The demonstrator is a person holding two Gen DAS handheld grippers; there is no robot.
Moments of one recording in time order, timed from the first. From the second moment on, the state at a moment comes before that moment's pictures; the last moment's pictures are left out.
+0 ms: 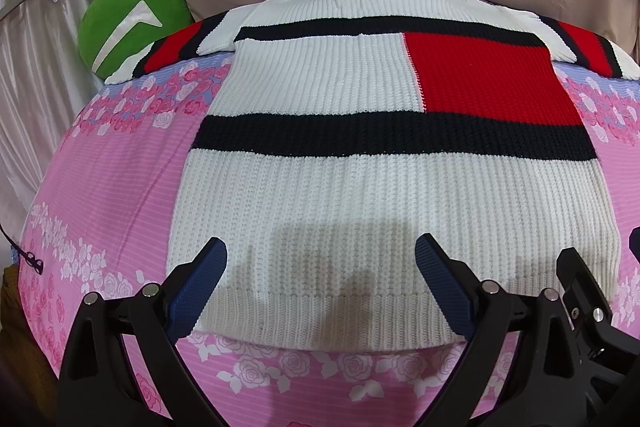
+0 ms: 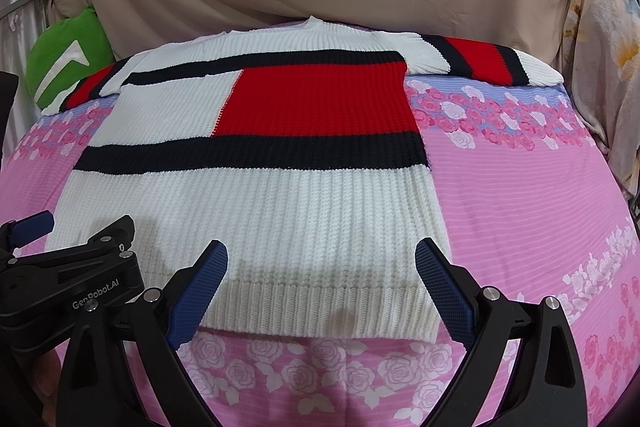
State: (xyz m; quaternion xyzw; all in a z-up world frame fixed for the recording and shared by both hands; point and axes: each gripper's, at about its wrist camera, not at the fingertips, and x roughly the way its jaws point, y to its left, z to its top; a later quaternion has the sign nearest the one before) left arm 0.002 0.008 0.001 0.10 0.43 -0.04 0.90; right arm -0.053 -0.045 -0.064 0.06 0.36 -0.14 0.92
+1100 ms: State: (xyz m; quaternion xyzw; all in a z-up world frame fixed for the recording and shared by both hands) left arm 0.049 0.021 -0.004 0.05 0.42 -0.07 0.90; right arm 0.007 -0.222 -0.059 0.16 0.34 -0.17 0.91
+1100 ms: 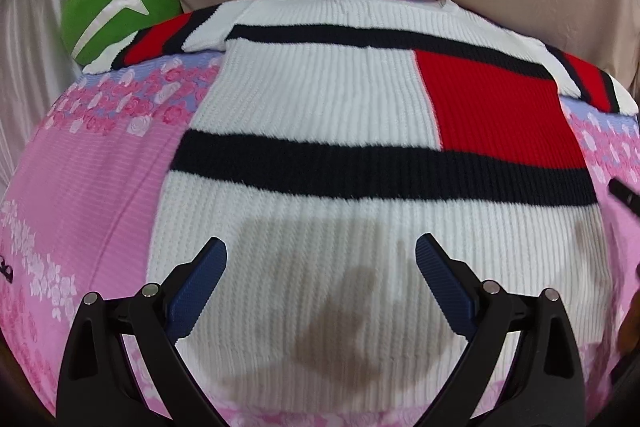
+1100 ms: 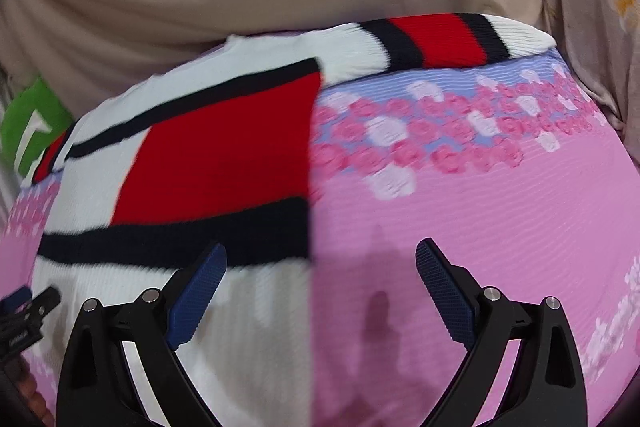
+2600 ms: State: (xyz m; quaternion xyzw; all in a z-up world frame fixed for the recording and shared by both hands) left arm 0.249 0.069 -0.002 -0.14 0.45 -0.13 0.87; right arm 0.210 -0.157 0.003 0.07 0.25 0.07 0.96
